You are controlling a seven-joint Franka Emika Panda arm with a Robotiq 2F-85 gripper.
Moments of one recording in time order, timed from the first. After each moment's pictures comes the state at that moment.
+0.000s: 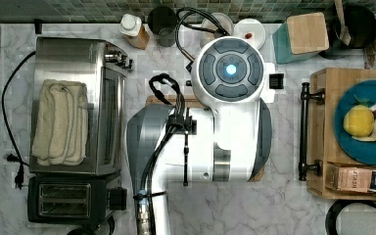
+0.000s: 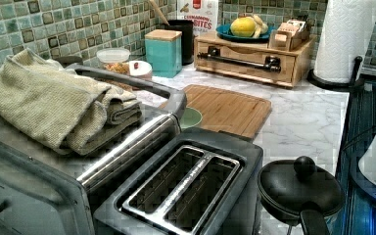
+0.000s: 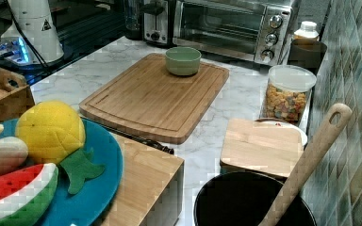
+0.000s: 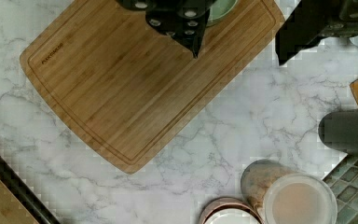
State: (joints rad) arm -0.01 0.01 0.00 -1.74 -0.02 0.25 0.00
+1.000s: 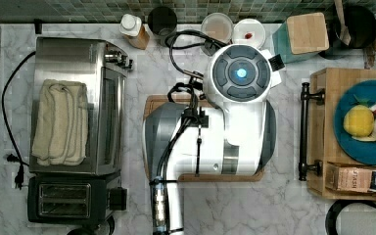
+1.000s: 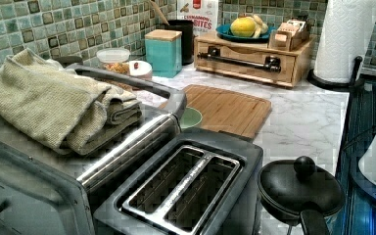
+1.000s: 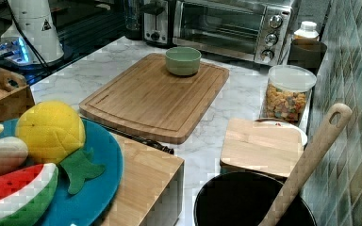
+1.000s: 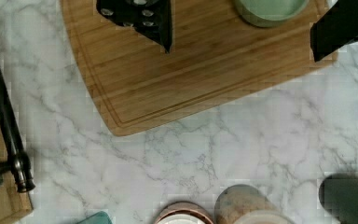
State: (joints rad) arm -0.03 0.03 -0.03 -1.83 -0.03 0.34 -0.52
